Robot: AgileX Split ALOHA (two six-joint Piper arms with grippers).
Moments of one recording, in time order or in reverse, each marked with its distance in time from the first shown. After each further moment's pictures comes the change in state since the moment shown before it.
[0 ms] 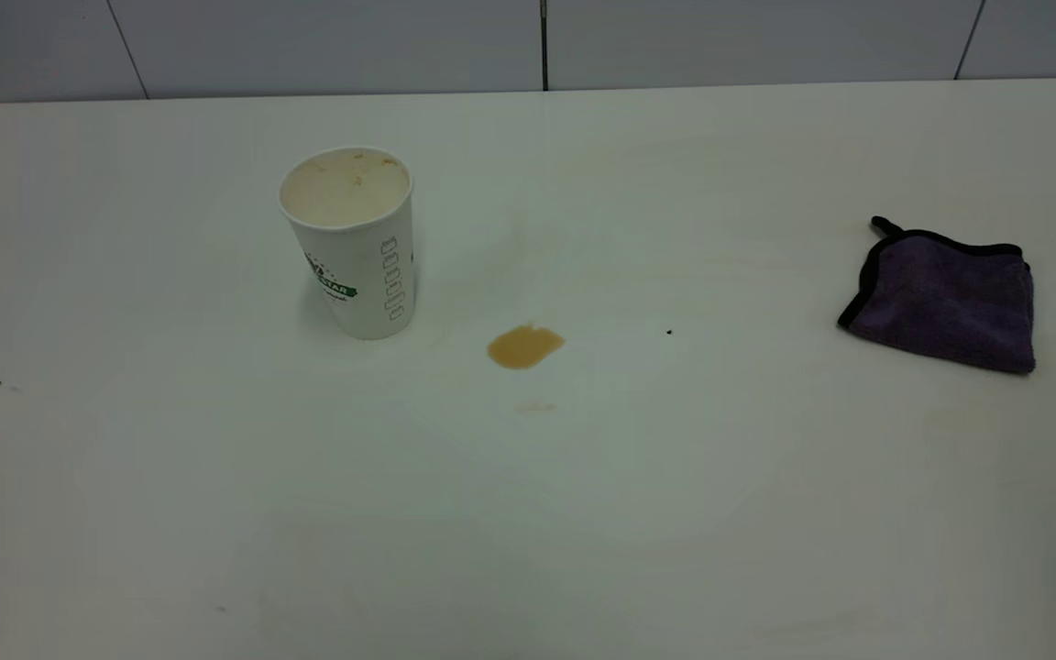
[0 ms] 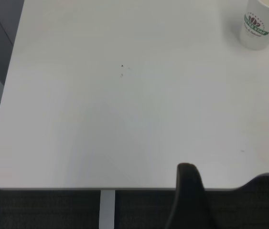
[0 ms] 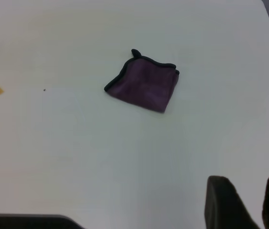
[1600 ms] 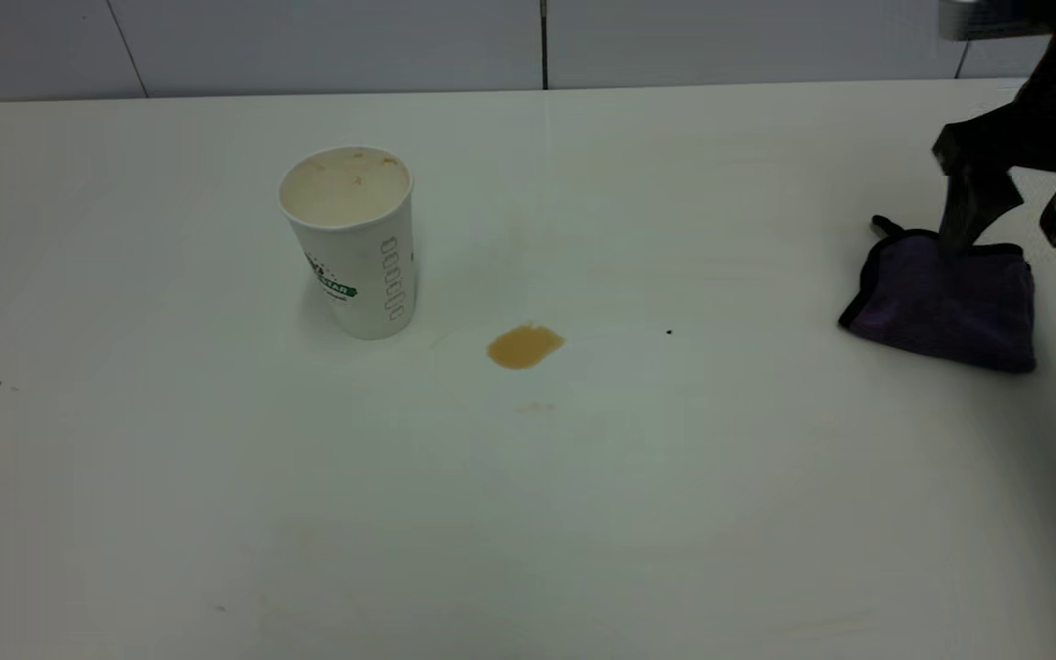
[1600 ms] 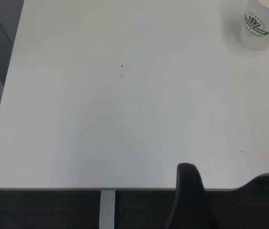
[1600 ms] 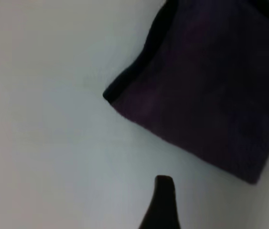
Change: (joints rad) left arm 0.000 0.000 0.000 0.000 0.000 0.000; right arm 0.107 2.155 -0.744 0.014 -0.678 -0.034
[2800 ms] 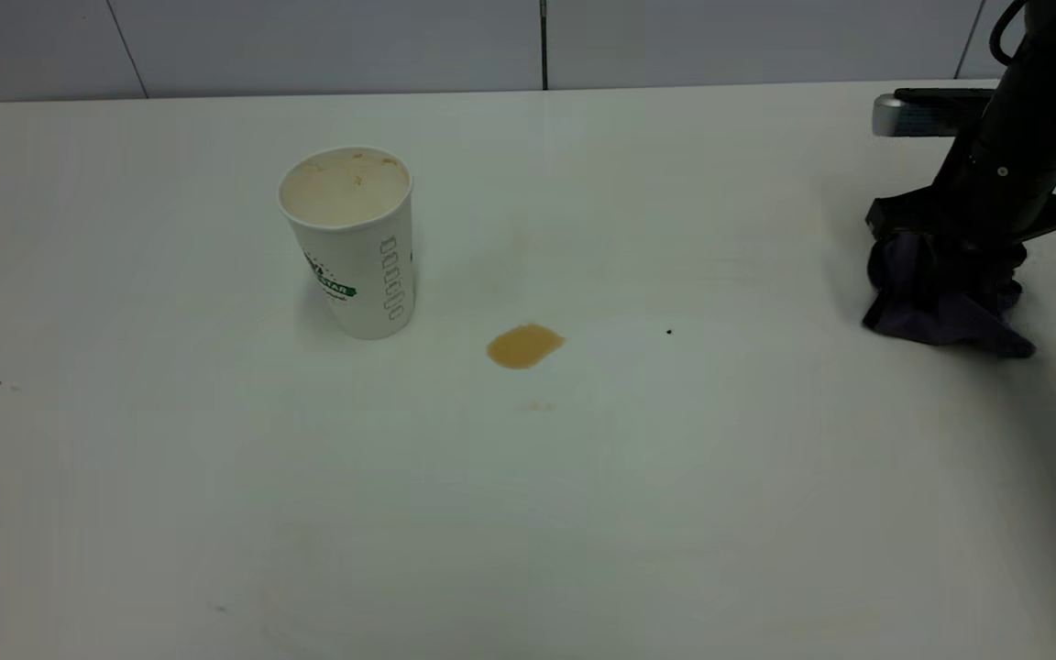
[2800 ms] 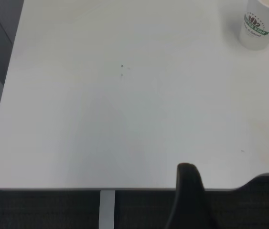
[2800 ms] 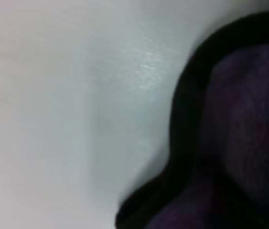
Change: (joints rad) left arm 0.000 0.000 0.000 0.000 -0.001 0.000; right arm -0.023 0.383 -0.387 0.109 0.142 -0.071
